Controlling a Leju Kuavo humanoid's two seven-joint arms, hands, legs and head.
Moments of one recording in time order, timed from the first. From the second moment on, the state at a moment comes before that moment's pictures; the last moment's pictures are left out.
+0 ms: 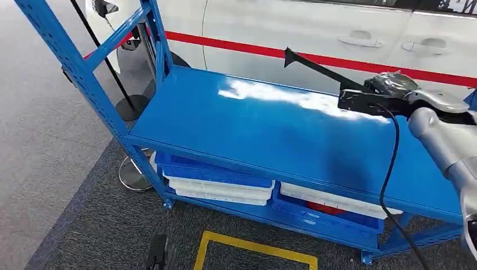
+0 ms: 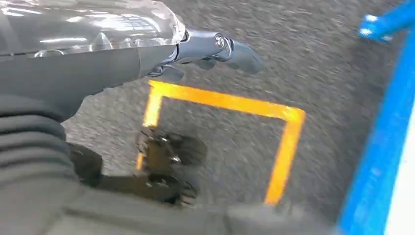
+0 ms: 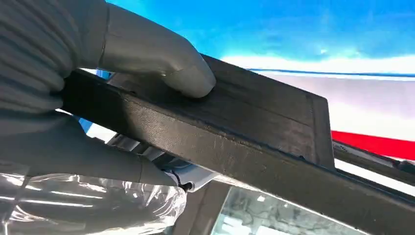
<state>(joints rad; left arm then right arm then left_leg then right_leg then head) -0.14 -0.13 -0.30 -0.18 0.52 0.35 -0.42 -1.39 -0.15 1.10 -0.38 0.46 0.03 -0.19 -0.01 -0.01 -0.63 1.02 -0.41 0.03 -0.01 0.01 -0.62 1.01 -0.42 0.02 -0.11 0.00</state>
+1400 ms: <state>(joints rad) -0.14 -0.11 -0.31 -0.18 0.47 0.33 -0.32 -1.39 -0.15 1.10 -0.38 0.49 -0.01 -0.18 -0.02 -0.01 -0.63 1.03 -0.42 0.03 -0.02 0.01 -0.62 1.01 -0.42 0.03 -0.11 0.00</state>
